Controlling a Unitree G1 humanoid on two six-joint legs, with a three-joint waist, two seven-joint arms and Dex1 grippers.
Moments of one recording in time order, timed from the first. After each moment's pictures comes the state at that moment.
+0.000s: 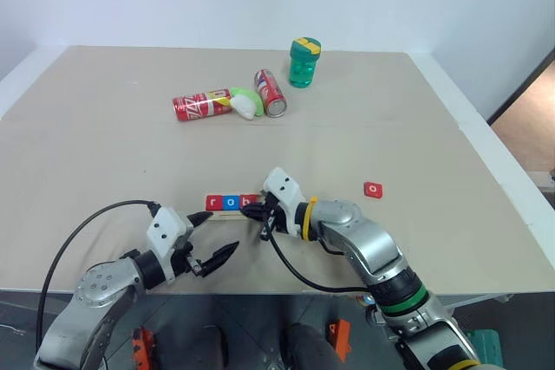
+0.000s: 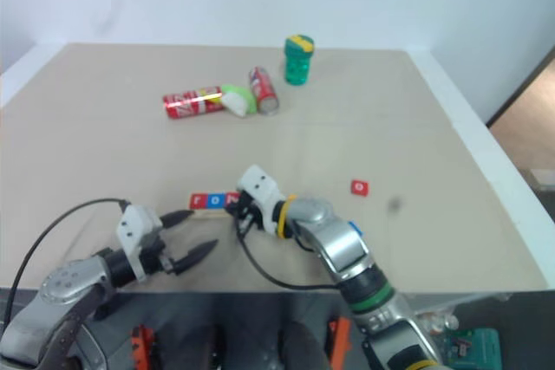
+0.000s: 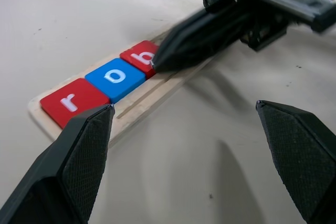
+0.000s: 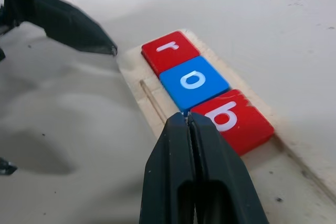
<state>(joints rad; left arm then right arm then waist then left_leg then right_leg) 0.15 0.53 0.01 -0.50 -0.40 0.36 -0.69 -0.52 -0.28 0.34 -0.18 0.24 0.72 0.68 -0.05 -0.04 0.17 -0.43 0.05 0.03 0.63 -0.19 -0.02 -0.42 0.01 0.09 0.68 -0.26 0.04</state>
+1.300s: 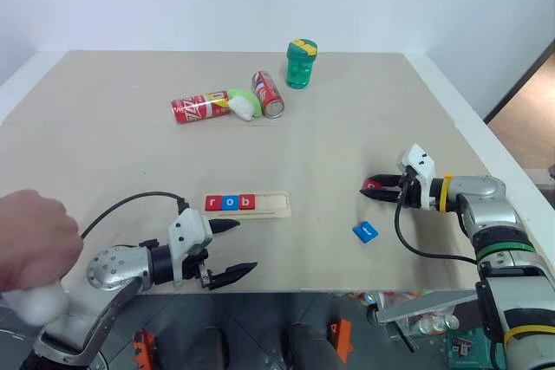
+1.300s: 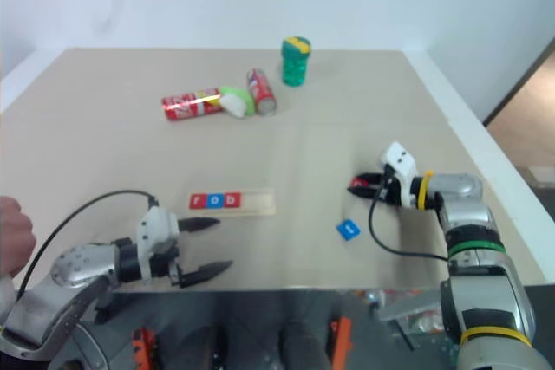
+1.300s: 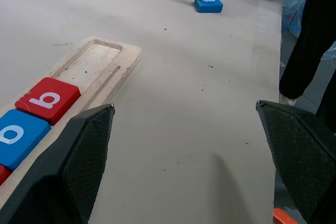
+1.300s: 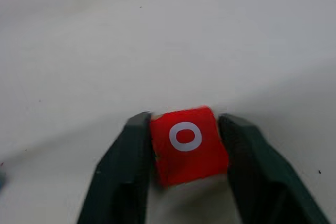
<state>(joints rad) 0.03 0.63 -0.08 -0.49 -0.43 0.37 -0.88 -0.76 -0.71 0.04 0.92 0.10 -0.04 1.23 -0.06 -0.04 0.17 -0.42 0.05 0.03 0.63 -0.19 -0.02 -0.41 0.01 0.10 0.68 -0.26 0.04</state>
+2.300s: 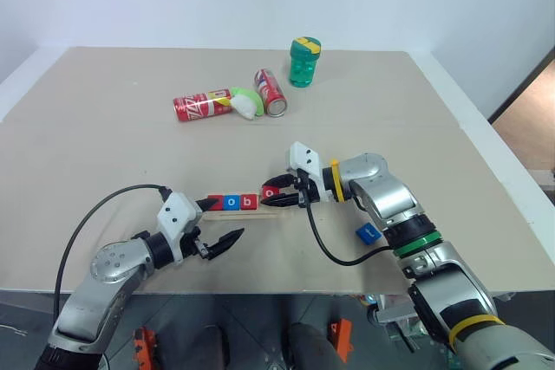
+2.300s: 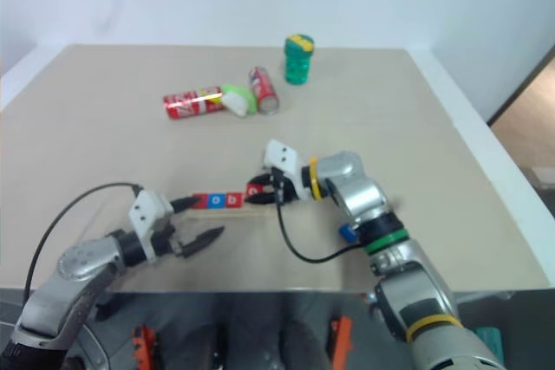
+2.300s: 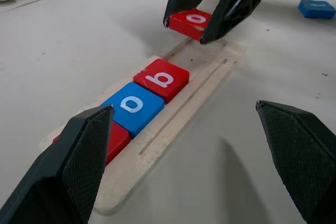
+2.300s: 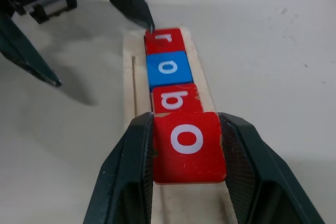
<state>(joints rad) 0.00 0.52 -0.03 -0.37 -0.36 0.33 -0.69 -0.82 -0.38 0.34 0.39 0.11 0.27 1.22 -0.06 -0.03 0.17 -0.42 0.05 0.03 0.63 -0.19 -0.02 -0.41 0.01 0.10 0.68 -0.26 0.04</state>
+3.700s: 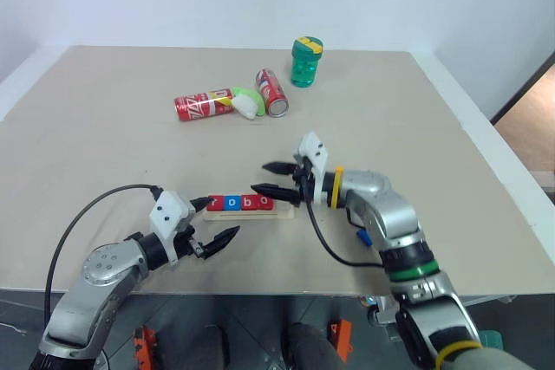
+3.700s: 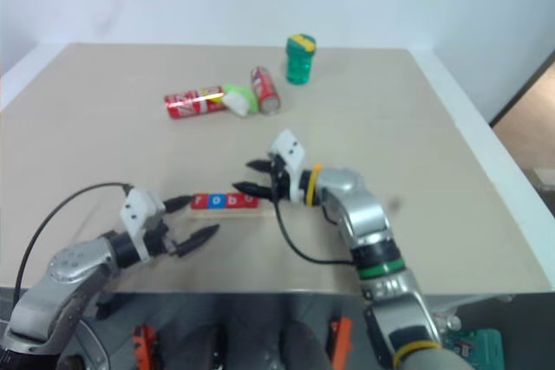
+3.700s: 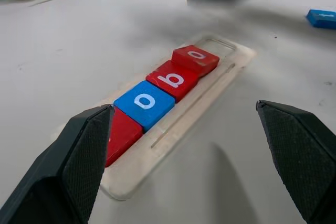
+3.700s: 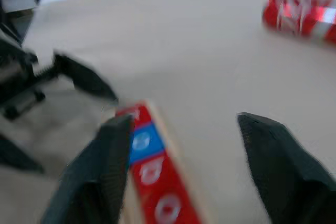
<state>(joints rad) 0.03 0.53 0.02 -0.42 -0.40 0.38 -0.70 -0.58 -0.25 0.18 0.04 0.21 0.53 0.91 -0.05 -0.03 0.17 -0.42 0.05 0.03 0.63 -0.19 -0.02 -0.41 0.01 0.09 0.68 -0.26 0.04</state>
